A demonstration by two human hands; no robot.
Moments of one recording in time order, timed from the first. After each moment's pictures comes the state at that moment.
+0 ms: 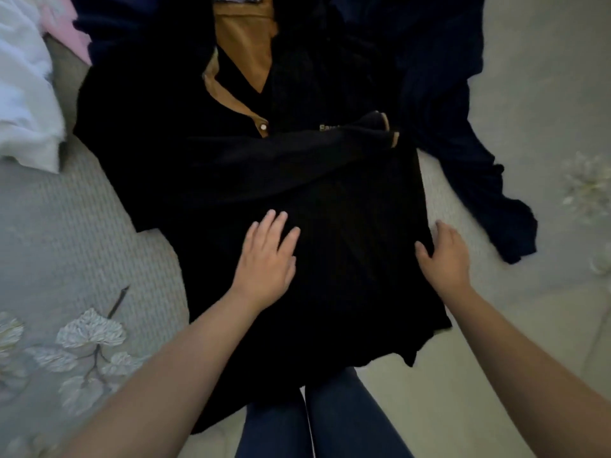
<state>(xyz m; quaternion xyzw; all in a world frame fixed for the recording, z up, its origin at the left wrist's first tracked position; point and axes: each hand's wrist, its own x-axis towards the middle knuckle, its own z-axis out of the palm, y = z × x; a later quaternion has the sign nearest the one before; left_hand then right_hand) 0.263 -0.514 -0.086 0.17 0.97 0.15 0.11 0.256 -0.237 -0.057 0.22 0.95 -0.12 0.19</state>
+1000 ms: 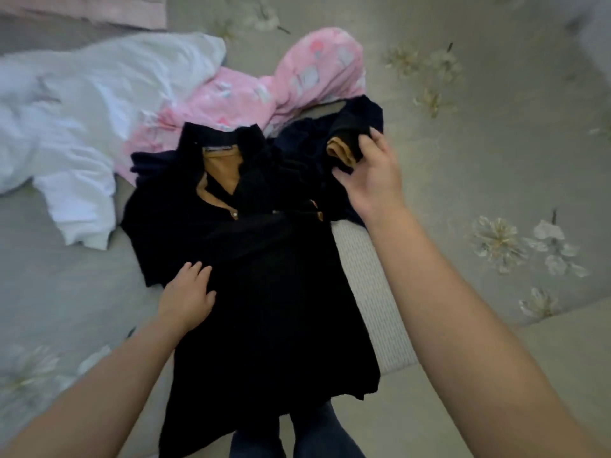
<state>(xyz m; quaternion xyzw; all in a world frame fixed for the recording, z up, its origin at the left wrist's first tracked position) 0.244 -0.527 0.023 -0.01 0.95 0.04 0.30 0.132 -0.274 0.166 0.21 0.42 -0.88 0.03</state>
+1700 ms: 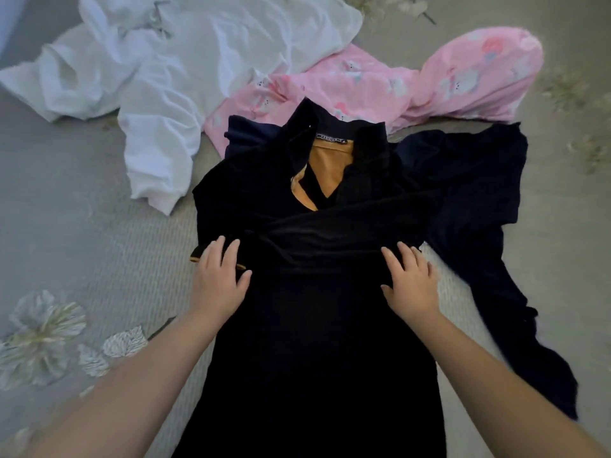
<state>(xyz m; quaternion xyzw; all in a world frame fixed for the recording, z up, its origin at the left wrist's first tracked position) 0.231 -0.608 -0.056 -0.19 0.96 0.19 0.10 0.147 -0.320 -0.045 -0.11 0.97 0.02 0.20</state>
